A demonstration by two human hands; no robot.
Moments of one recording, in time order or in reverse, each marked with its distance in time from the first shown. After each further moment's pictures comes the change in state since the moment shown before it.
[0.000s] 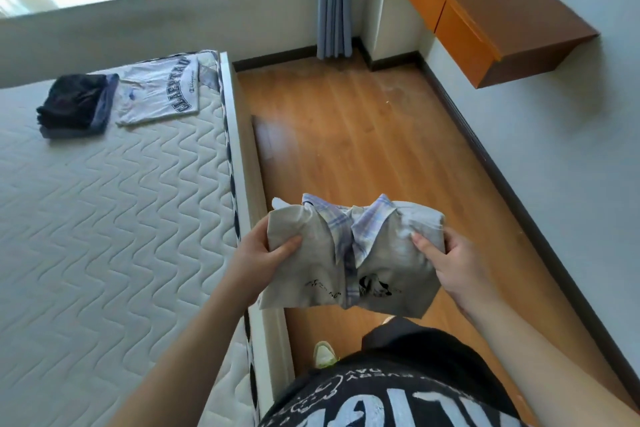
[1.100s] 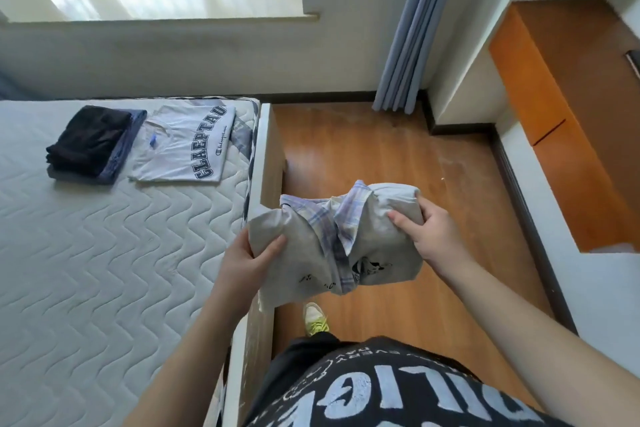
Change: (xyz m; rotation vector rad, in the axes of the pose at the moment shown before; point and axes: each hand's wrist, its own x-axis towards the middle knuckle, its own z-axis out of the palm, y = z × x) left_hand 0.390 0.101 -0.110 -0.215 0.414 -0.054; right_hand 0.501 -0.178 0.148 -0.222 -0.309 -0.137
